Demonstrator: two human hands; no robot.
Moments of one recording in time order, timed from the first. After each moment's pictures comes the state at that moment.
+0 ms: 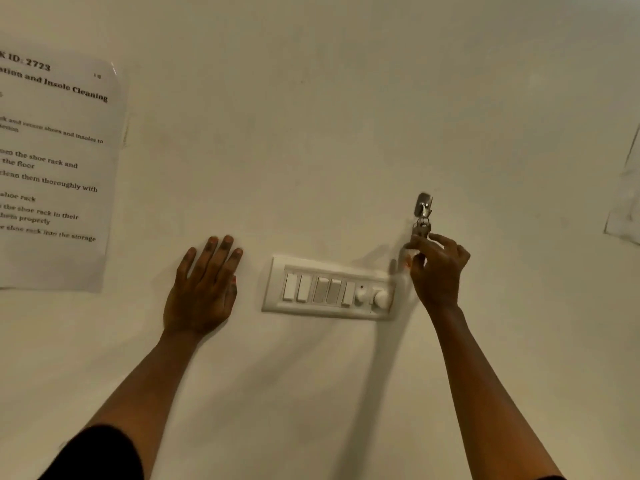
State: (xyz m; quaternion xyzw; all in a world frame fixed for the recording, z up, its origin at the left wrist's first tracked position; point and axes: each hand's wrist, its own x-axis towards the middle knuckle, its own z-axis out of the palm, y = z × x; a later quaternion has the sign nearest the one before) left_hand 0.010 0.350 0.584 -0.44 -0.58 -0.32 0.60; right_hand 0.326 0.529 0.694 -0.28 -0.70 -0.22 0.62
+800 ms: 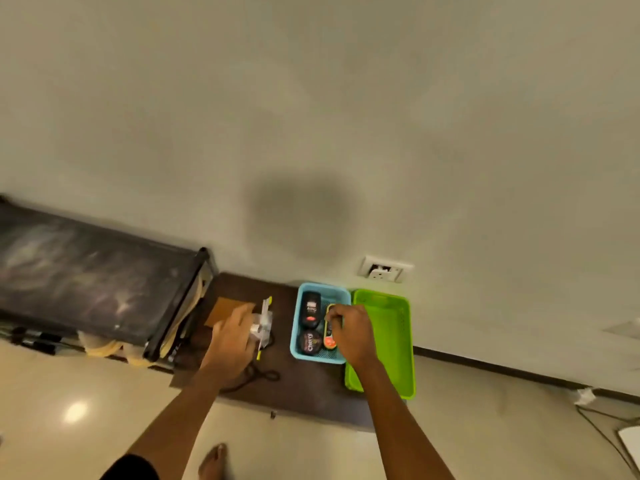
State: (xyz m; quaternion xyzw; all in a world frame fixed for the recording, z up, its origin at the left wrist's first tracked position) left_hand 0.111 0.049 0.111 -0.35 -0.90 -0.22 -0.12; right_hand 0.237 0.252 0.171 -0.33 -0.89 0.31 0.07
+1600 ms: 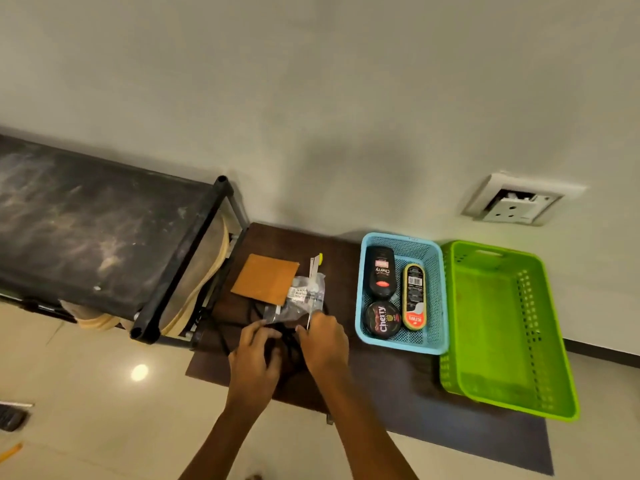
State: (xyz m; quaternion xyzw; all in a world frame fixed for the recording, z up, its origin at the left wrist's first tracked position) left_hand 0.120 0.016 -0.083 -0.18 -0.90 -0.37 -0.13; right_hand 0.145 0.143 -0.048 -0.34 -0.88 0.30 -0.13
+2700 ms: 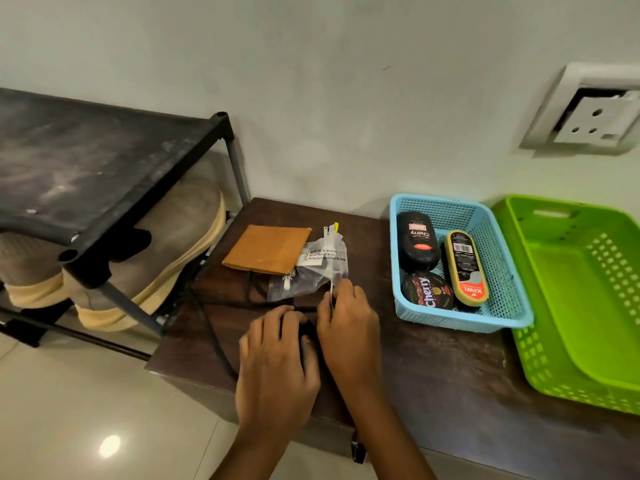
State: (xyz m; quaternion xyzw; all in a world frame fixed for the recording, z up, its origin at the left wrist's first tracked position) left_hand 0.146 0.027 -0.160 -0.28 -0.92 -0.25 0.13; right_hand 0.151 0.130 -0.153 -0.29 -0.88 0.21 0.31
